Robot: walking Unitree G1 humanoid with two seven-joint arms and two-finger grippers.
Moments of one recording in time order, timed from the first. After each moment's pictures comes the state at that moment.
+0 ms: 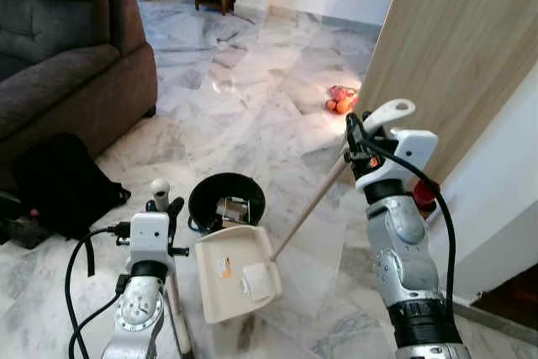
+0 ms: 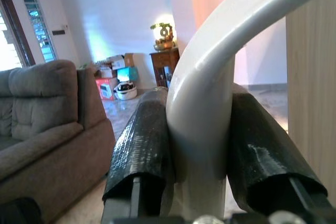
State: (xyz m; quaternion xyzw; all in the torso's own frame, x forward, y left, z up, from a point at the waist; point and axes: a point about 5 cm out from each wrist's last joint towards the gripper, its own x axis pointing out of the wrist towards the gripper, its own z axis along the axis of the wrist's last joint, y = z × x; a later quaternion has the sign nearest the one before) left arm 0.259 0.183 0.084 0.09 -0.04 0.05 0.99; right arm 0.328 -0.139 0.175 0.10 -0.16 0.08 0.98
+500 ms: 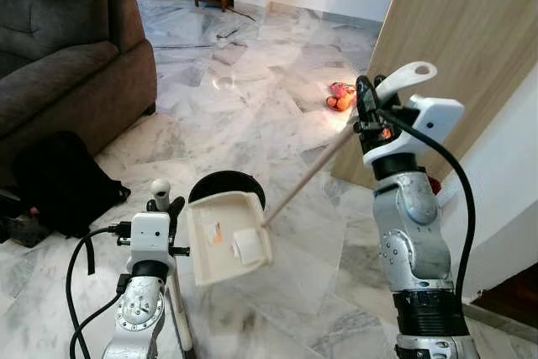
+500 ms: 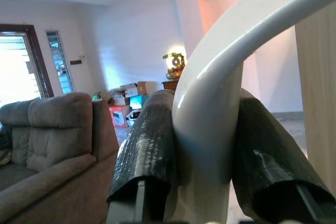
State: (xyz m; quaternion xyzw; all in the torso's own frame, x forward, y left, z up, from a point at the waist) left arm 0.259 0.182 0.085 0.09 -0.04 0.05 0.99; right arm 0.328 -0.135 0.222 0.12 -0.22 0.08 0.97
